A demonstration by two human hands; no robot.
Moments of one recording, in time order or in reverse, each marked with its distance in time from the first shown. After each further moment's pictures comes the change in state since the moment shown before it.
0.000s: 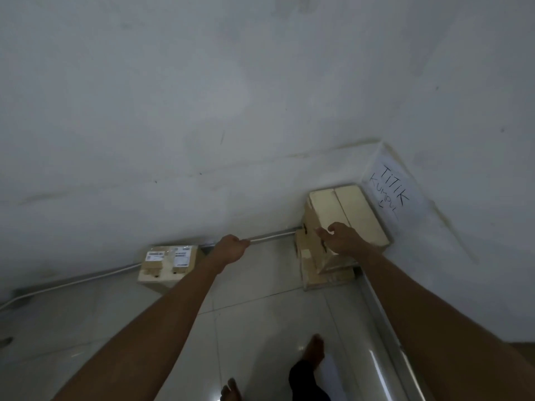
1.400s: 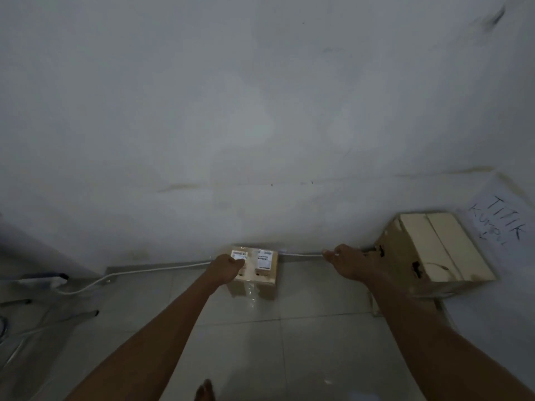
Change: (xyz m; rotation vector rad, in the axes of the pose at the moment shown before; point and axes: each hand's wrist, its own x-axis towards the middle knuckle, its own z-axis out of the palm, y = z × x) left_hand -0.065 -0.264 -0.198 -0.188 0.131 -0.130; right_hand -0.053 -0.249 0.174 -0.034 -0.025 -0.169
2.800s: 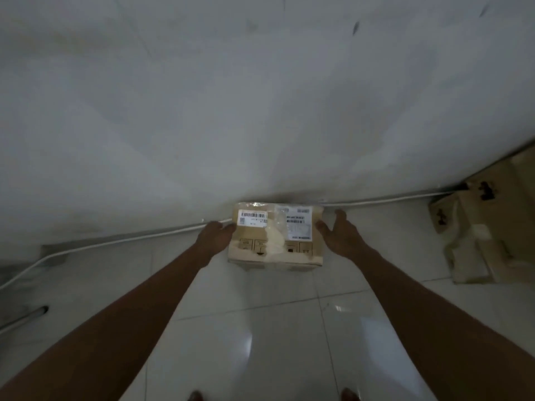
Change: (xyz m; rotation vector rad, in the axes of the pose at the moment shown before) left_hand 0.415 -0.194 0.089 -0.024 -0.031 -0.105; right_hand 0.333 0.006 0.320 0.290 0.014 0.203
